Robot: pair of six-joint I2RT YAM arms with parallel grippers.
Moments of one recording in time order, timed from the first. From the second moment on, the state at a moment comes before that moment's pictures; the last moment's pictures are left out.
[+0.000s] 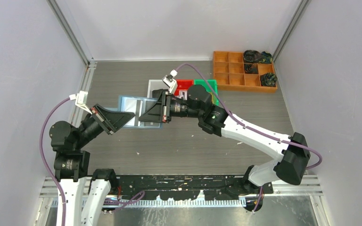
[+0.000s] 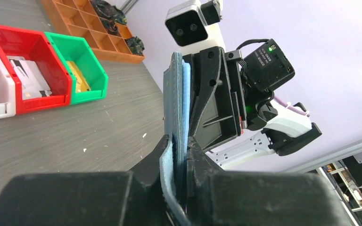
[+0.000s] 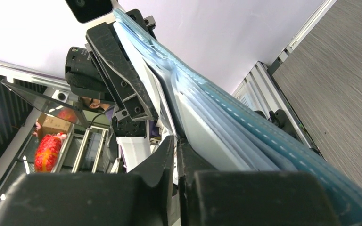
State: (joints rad) left arm 0.00 0.48 0.84 -0.20 0.85 -0.96; right arm 0.97 1.40 1.21 0.22 -0.52 1.15
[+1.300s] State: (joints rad) left arm -0.02 0.49 0.84 -0.22 0.89 -1.01; right arm 0.99 1.30 1.01 0.48 -0.39 1.19
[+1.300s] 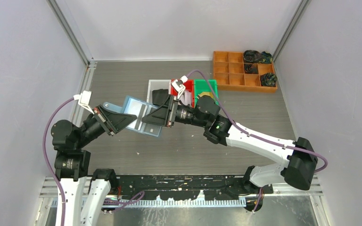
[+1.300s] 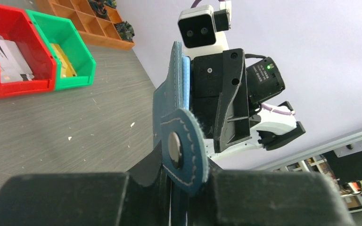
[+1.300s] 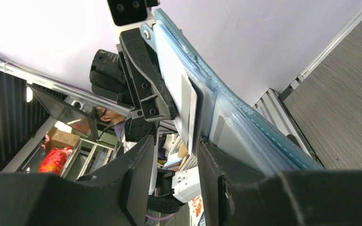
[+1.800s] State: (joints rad) left arm 0.00 0.46 0.84 -0.23 0.84 -0.90; right arm 1.03 1.37 1.15 0.25 -0.29 1.12
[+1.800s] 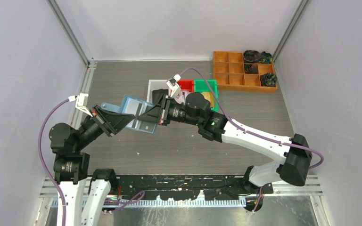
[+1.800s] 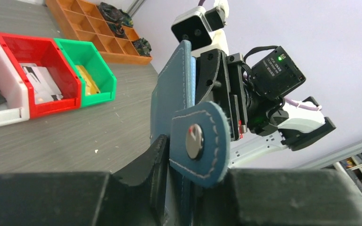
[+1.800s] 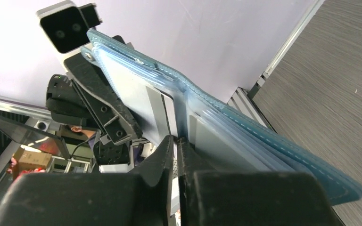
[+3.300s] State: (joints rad) left arm -0.02 0.45 0.87 -0.26 0.79 -0.97; right arm 1.05 1.30 0.84 0.74 -0.22 1.27
